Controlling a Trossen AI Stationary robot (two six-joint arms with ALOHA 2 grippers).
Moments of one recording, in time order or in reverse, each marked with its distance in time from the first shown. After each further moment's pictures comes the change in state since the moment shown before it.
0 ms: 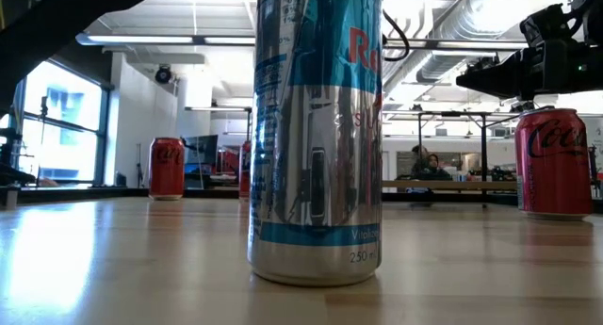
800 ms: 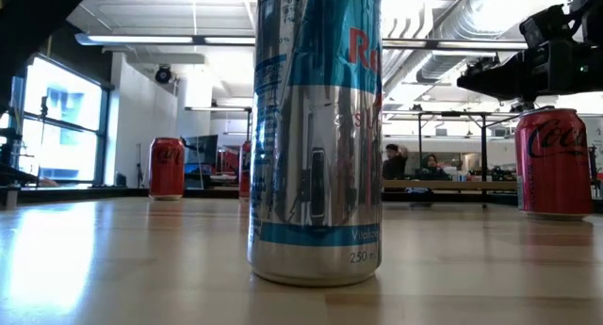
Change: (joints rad) left arm -0.060 -0.133 0.044 0.050 -0.256 -0.105; right arm 0.000 0.001 0.000 -0.016 -0.041 0.004
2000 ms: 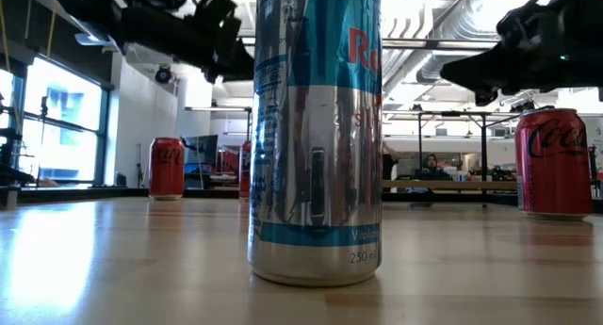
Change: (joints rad) left arm 0.120 -0.898 -1.780 1.993 -0.036 0.128; right arm 0.003 0.413 0.025 0.408 -0.117 0.251
